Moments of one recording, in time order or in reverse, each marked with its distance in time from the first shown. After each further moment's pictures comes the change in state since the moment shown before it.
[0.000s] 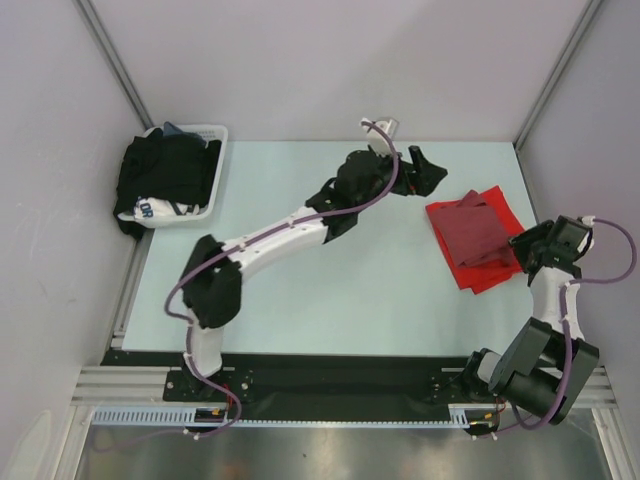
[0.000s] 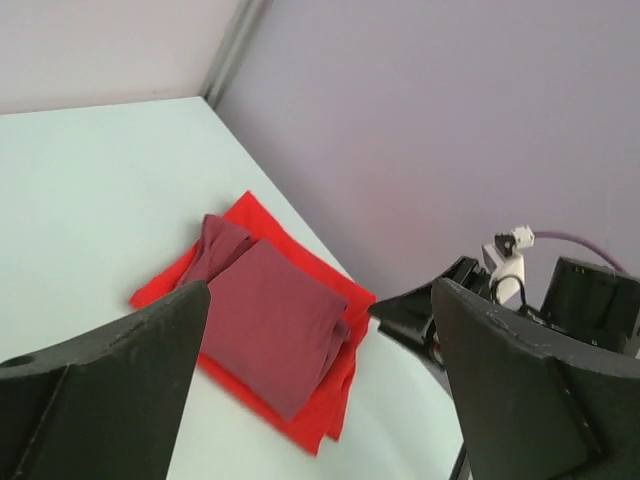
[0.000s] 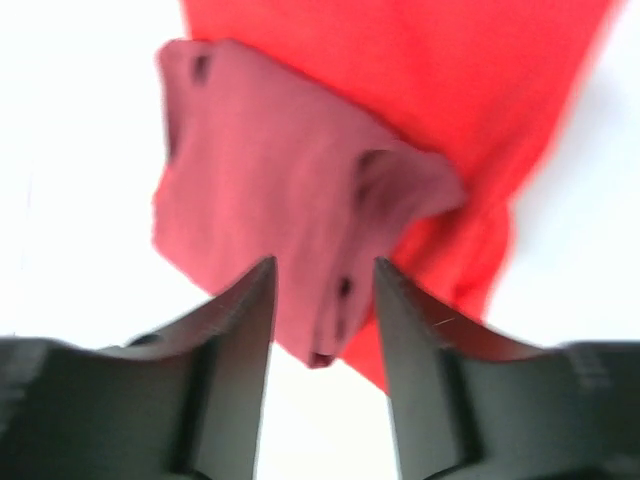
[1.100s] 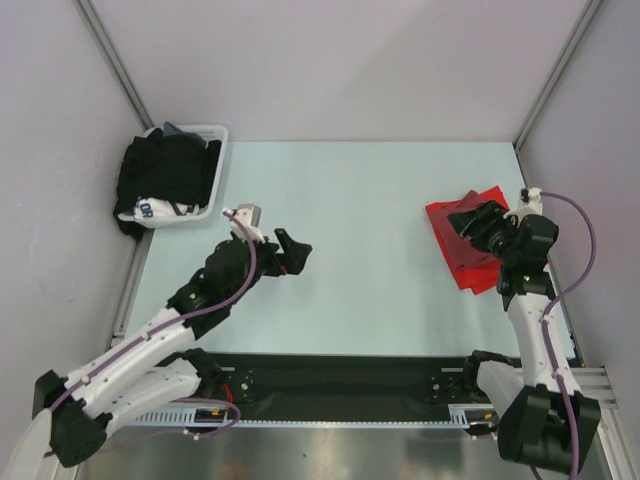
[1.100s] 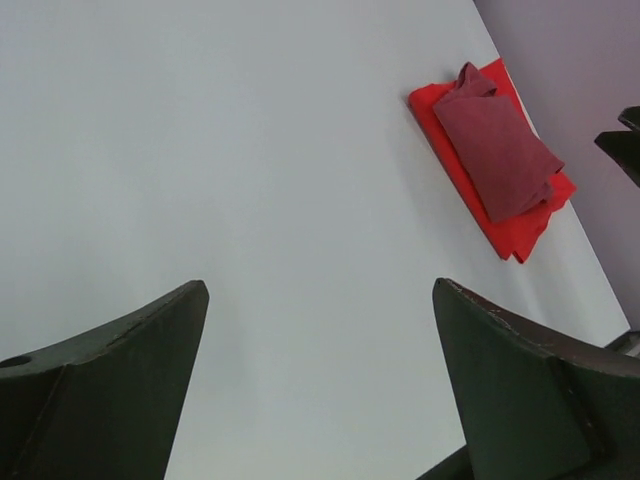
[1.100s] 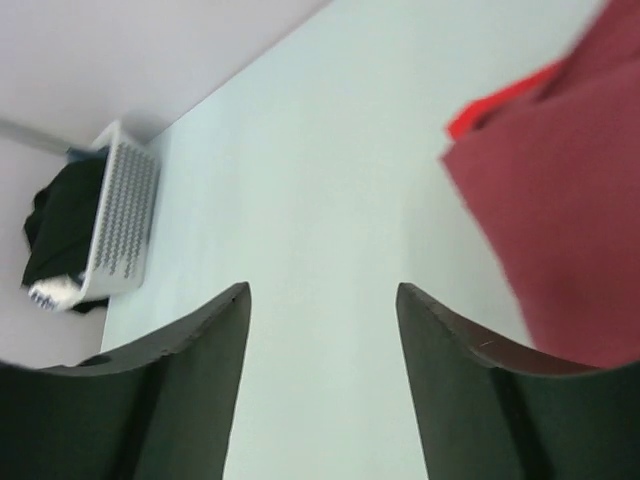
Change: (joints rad) left arm 0.161 -1.096 -1.088 -0.323 -0.177 0.029; right arm 0.283 -0.241 -0.101 0.237 -0.335 -0.068
